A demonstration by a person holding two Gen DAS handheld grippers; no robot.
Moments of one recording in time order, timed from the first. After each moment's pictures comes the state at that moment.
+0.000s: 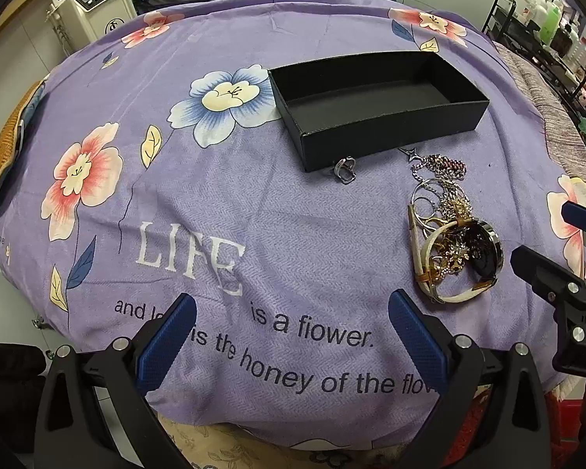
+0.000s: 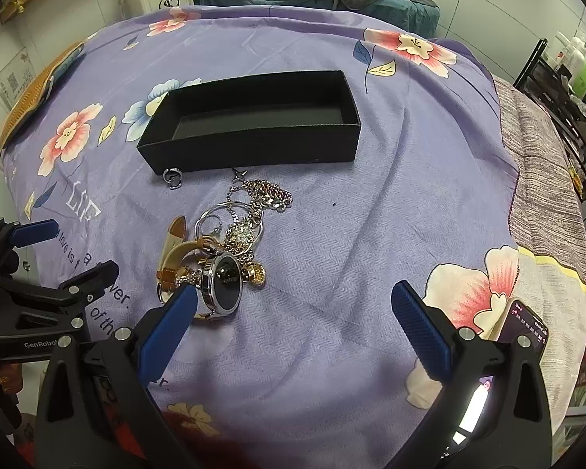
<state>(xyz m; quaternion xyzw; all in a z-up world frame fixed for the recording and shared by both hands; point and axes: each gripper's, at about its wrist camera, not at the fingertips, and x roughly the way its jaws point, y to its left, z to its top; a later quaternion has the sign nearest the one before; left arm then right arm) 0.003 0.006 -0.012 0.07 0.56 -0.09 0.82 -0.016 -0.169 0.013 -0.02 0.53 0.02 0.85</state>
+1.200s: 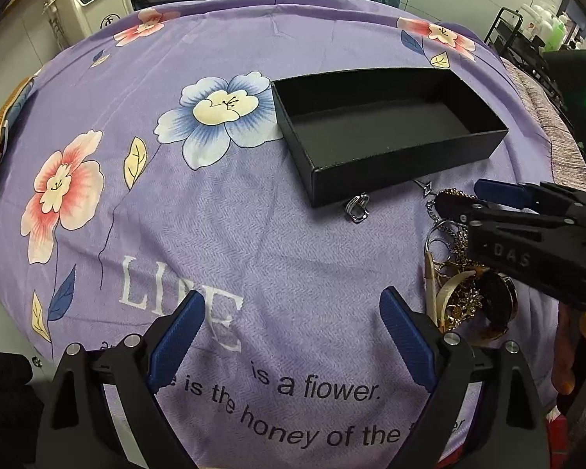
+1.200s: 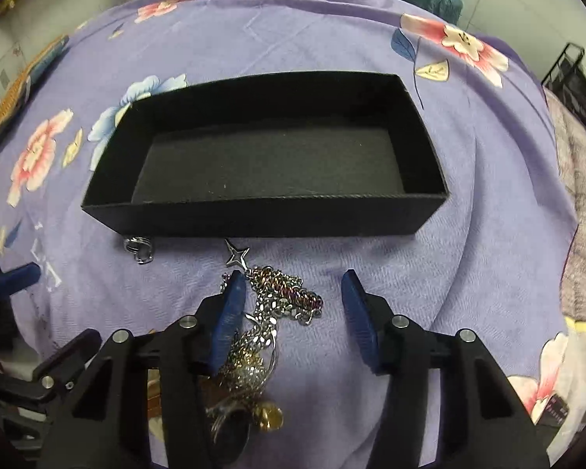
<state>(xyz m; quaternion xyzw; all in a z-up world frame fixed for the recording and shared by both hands) 0.036 0.009 -0.024 0.04 0.55 -0.11 0.83 0.082 -0.147 -0.031 -0.04 0.55 0.03 0.83</state>
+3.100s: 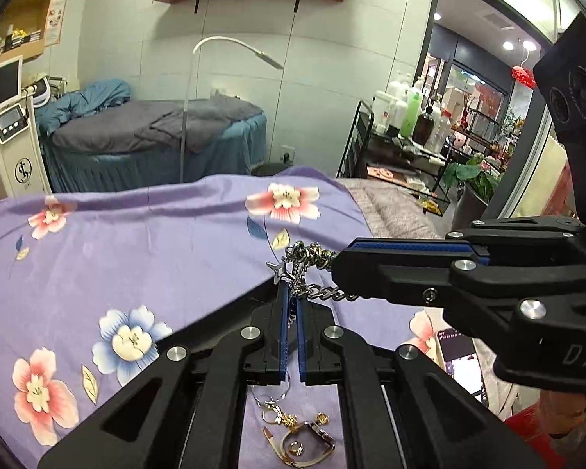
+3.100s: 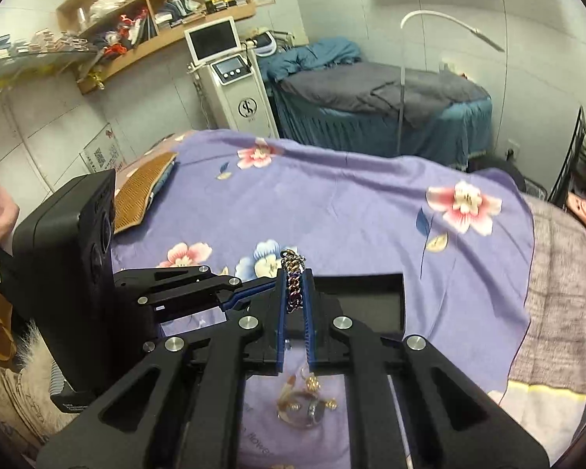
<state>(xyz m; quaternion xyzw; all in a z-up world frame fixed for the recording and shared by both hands) 0.048 -0.061 0.155 0.02 0.32 -0.32 0.89 0.024 -0.164 0.209 0.05 0.37 0.17 0.91</state>
